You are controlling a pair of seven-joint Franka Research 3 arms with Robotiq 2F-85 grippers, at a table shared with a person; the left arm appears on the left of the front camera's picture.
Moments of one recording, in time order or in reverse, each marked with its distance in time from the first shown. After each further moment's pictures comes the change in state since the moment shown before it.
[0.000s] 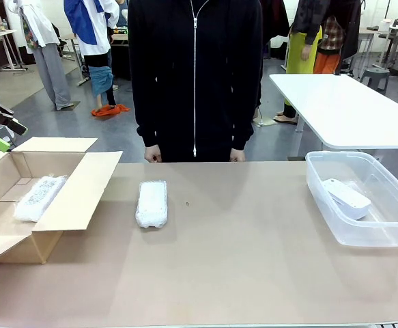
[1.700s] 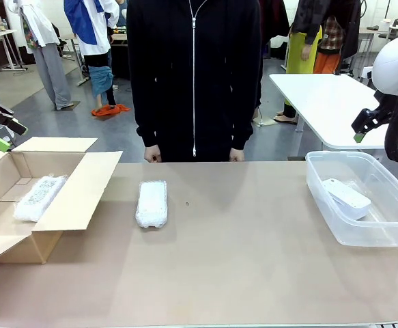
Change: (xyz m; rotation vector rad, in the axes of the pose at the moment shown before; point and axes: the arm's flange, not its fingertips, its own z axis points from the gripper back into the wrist) left arm 0.000 0.000 0.000 0.000 0.000 0.000; right arm 0.071 -0.023 -0.125 -1.043 0.046 -0.614
